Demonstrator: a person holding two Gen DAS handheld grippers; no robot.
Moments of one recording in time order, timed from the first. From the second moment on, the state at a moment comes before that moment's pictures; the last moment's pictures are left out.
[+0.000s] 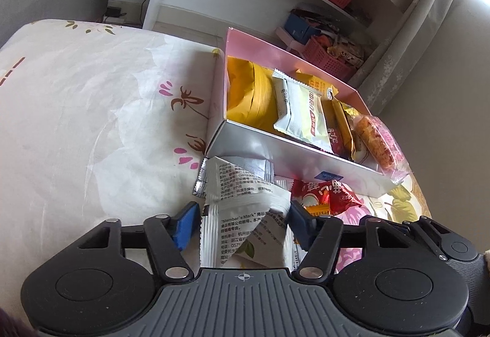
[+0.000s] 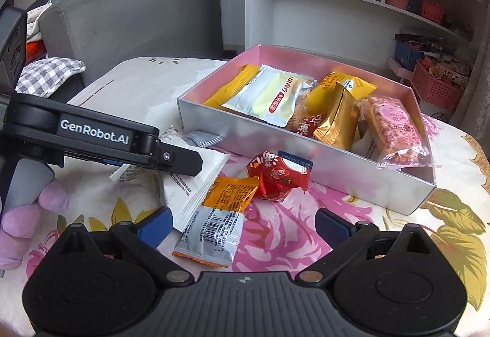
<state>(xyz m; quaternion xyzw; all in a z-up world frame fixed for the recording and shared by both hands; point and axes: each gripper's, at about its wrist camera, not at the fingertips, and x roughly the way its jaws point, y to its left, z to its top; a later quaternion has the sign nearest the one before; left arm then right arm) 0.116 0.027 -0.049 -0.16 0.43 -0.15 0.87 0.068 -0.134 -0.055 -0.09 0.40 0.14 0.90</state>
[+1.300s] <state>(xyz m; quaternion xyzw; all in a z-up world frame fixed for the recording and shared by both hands) 0.073 0.056 -0.046 0.02 0.44 -0.14 0.89 0.071 -0.109 -0.066 -0.18 0.42 0.21 0.87</state>
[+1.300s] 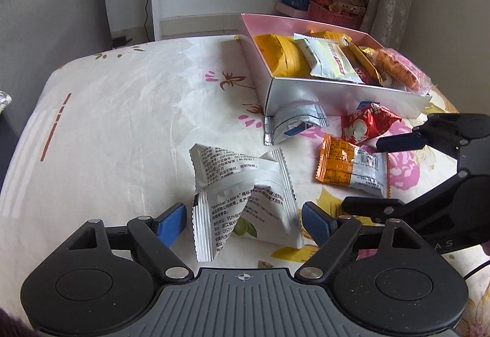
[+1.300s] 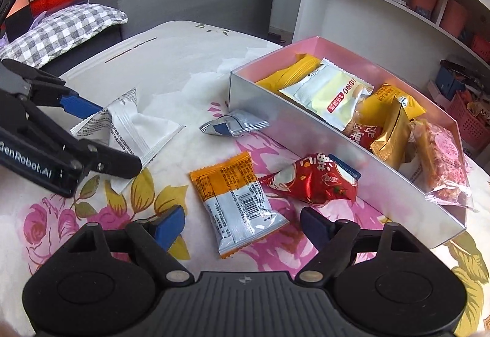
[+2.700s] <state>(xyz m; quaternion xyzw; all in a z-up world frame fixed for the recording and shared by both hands) 0.079 0.066 -0.023 0.00 0.41 -0.11 0.91 0.064 -0.107 -0.027 -0.14 0.36 0.22 0.89</state>
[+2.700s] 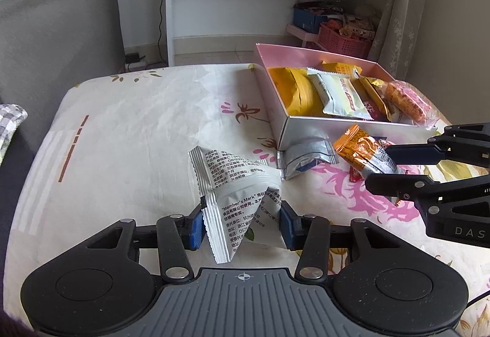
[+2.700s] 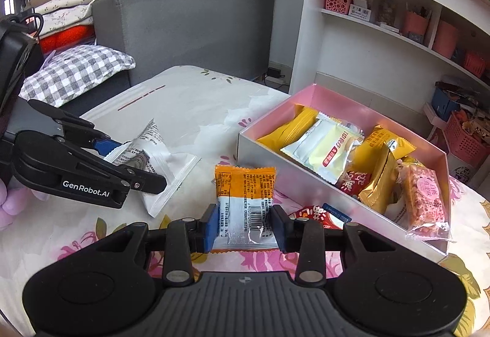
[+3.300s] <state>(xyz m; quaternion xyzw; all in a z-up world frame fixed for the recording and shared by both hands) 0.161 0.028 0.021 -0.06 0.34 -0.14 0.93 0.123 -0.166 -0.002 0.00 0.31 0.07 0.95</state>
